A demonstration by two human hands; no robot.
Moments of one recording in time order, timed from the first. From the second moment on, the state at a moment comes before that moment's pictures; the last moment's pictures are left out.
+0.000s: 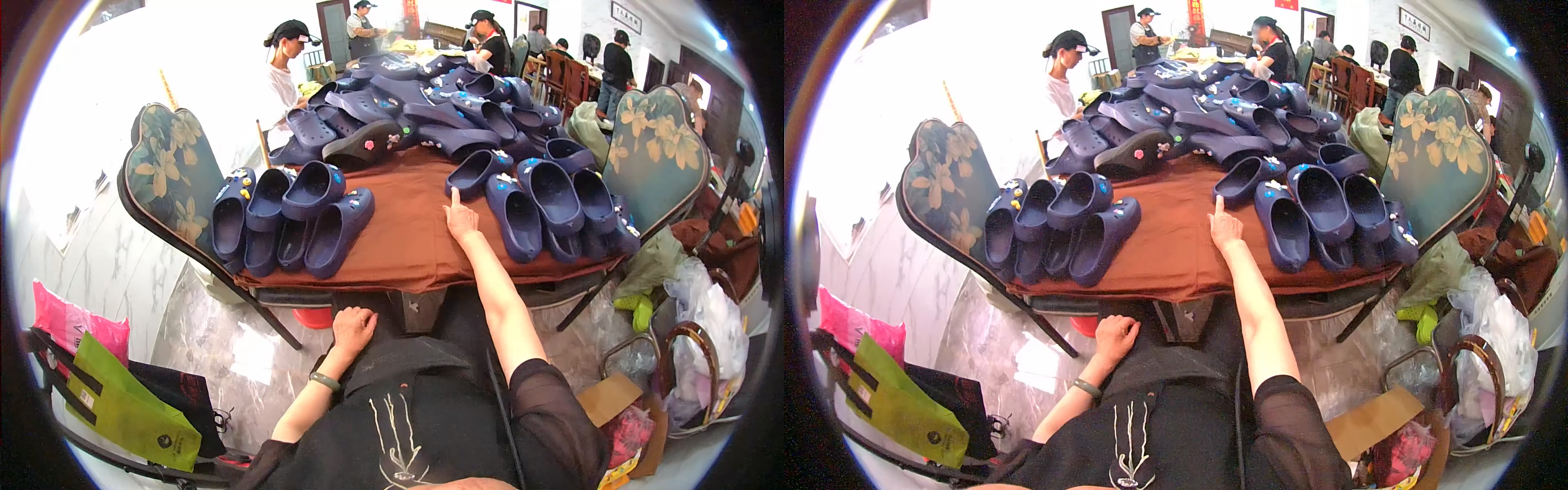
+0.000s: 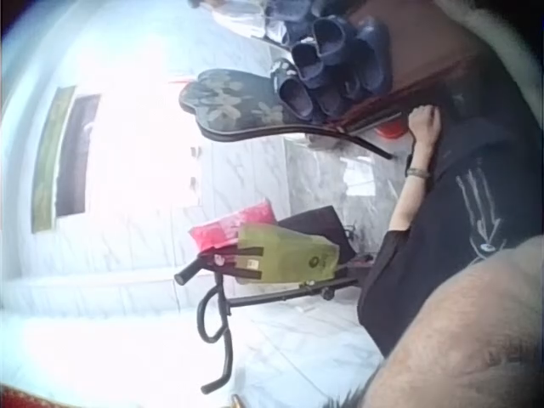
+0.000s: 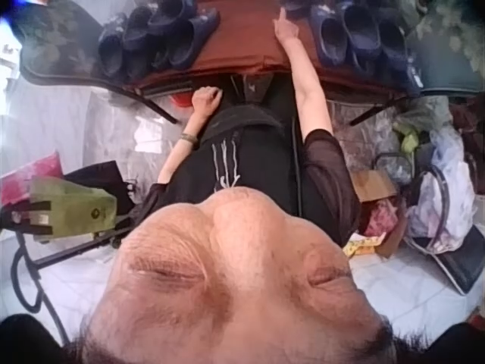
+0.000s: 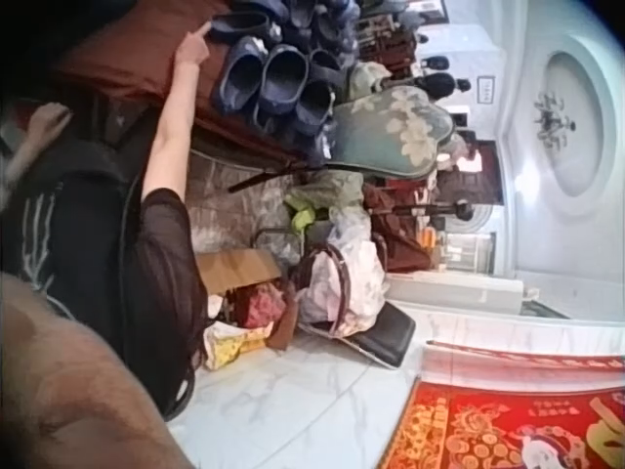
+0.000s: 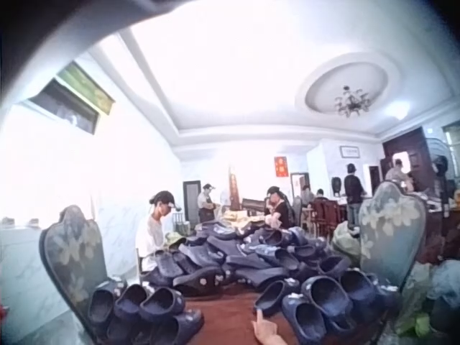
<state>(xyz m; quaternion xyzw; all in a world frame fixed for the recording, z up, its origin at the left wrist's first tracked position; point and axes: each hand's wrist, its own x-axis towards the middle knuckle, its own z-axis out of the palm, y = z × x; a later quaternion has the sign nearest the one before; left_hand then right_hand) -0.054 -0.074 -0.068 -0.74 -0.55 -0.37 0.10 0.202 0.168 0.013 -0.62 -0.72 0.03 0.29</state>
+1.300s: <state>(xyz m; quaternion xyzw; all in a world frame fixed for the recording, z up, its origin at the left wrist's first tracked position) -0.050 0.008 0.047 -0.75 -0.56 -0.36 0.03 0.271 0.167 -0.030 -0.55 -0.60 0.24 0.53</state>
